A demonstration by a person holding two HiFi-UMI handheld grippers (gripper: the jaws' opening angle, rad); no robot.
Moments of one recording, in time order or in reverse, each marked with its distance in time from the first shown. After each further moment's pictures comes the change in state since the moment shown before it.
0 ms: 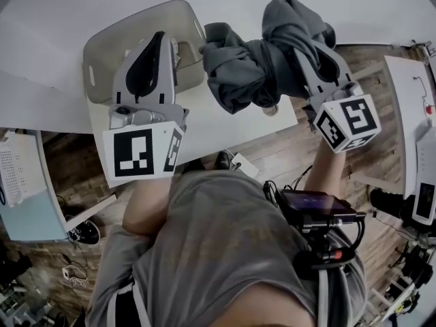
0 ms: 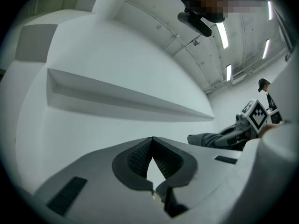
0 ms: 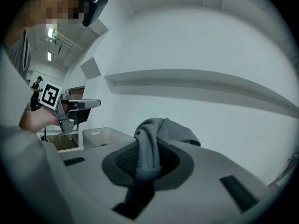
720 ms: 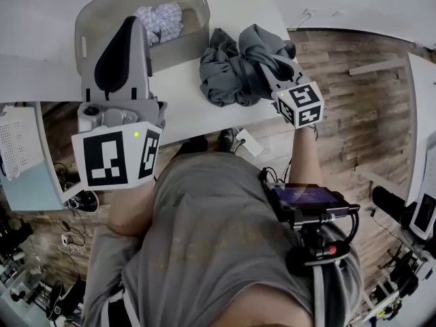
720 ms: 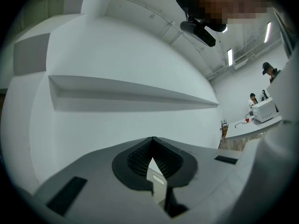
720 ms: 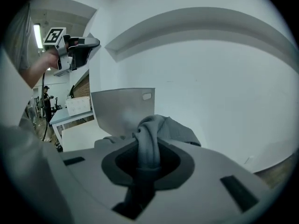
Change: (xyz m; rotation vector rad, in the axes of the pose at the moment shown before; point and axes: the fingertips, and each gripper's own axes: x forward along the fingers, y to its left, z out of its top) left arm -0.016 0.000 -0.017 0.095 0.122 0.073; right arm 0.047 0.058 -0.242 0.151 0.285 0.202
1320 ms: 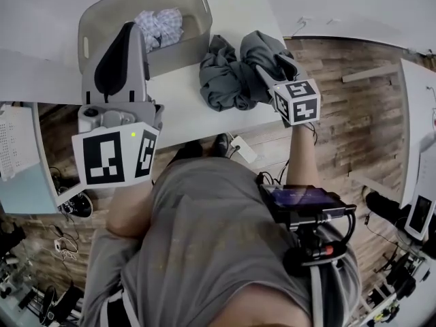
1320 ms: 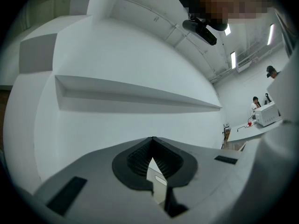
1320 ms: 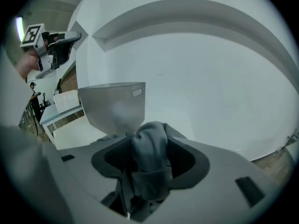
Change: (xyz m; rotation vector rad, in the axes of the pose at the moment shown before) left arm -0.012 0.015 0.001 -0.034 -0.021 0.026; right arm -0.004 -0.016 0.009 0.041 0.149 -0.120
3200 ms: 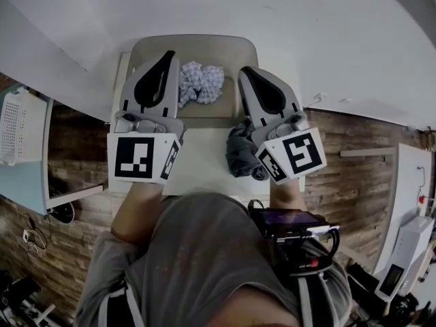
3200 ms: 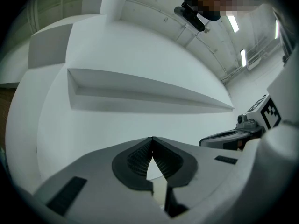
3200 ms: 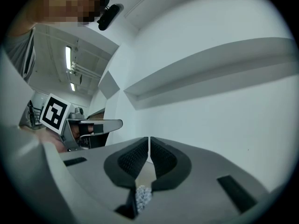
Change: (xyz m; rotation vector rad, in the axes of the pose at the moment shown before) left arm 0.042 0.109 -0.008 -0.015 -0.046 0.121; right arm -0.009 0.155 0.296 -0.128 -0.659 0.319
